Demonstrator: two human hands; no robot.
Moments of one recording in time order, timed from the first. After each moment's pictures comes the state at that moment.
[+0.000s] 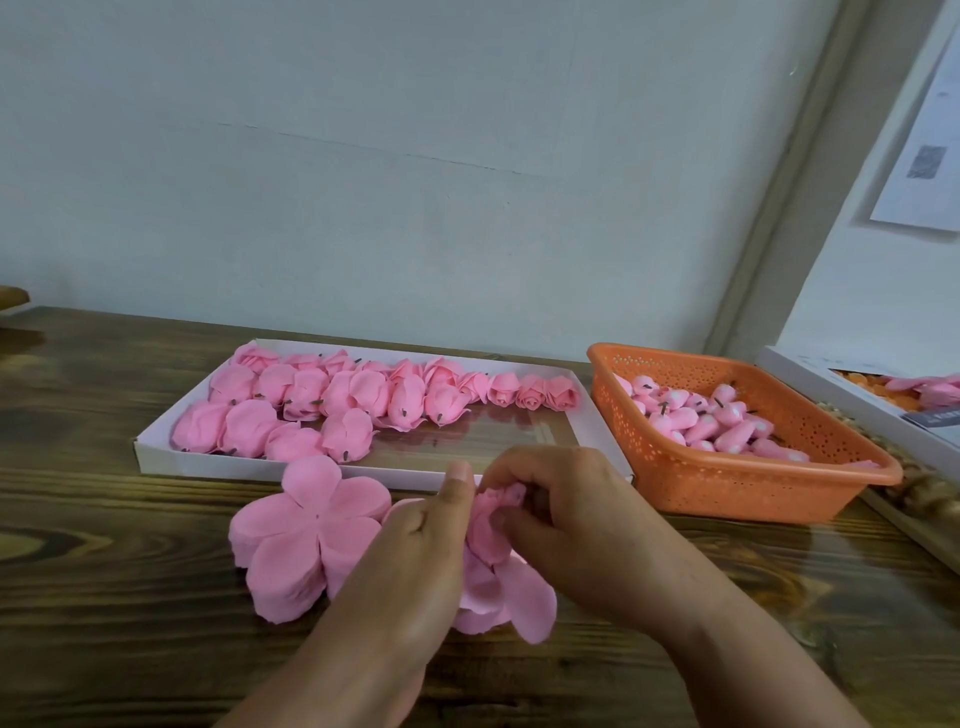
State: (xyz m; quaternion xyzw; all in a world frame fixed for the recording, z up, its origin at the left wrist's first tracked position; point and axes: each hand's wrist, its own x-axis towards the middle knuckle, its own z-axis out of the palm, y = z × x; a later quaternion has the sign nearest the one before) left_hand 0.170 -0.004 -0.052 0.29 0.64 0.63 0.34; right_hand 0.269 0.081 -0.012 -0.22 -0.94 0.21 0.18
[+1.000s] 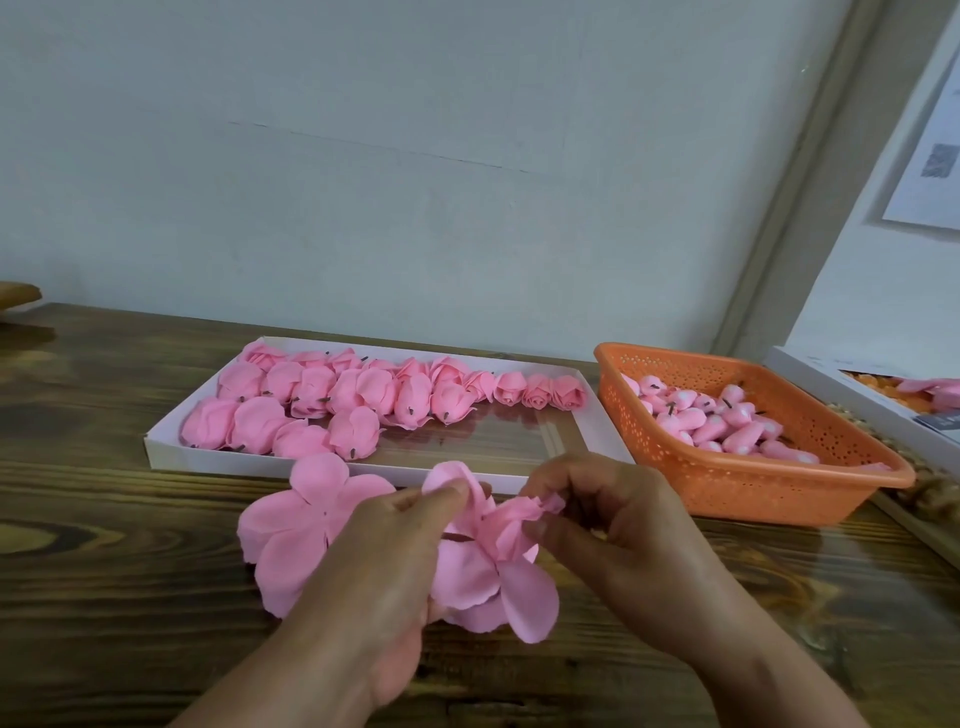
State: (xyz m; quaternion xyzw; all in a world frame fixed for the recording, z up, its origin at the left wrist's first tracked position) left_hand 0.157 -0.010 -0.052 0.28 0.59 0.64 0.40; right_hand 0.288 0.091 -0.033 -0.15 -0.87 0.37 0.29
